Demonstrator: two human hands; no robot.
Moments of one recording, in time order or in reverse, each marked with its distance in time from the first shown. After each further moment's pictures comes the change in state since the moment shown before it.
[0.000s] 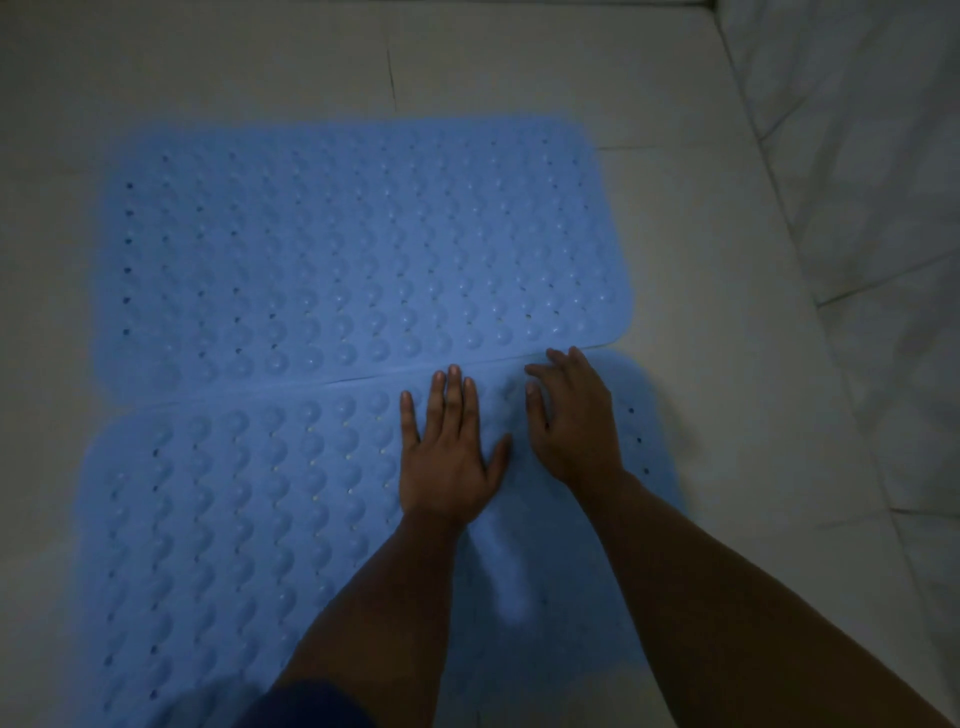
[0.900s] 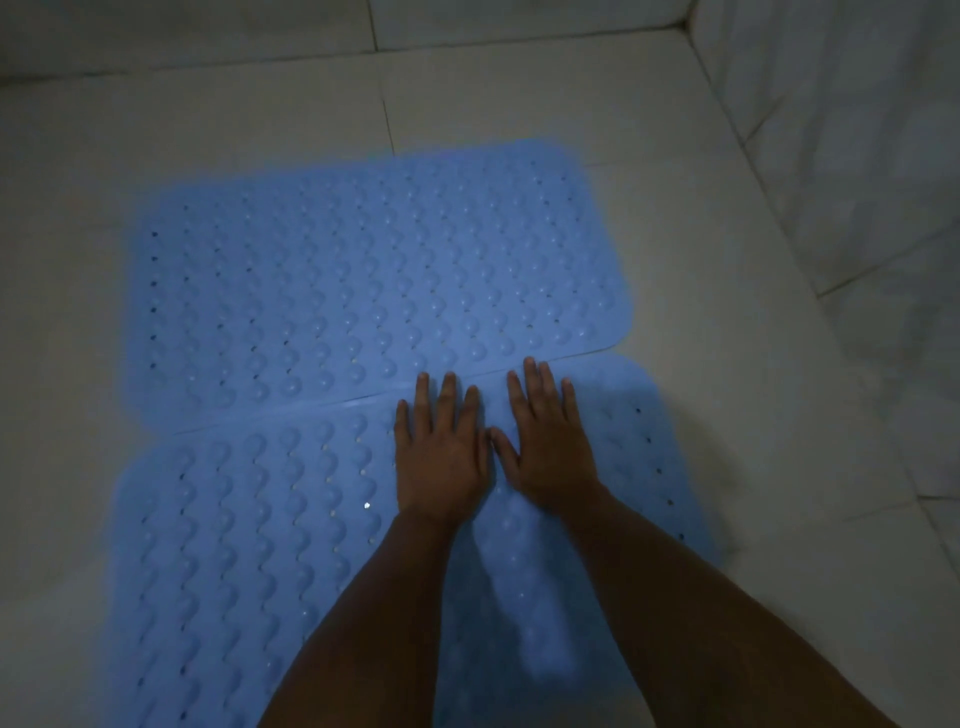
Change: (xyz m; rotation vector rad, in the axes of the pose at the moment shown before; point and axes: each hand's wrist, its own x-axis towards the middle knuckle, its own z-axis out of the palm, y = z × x) left_hand 0.005 -0.019 -0.027 -0.005 0.171 0.037; right_hand -0.022 -0.012 0.038 -0.255 -0.187 -0.135
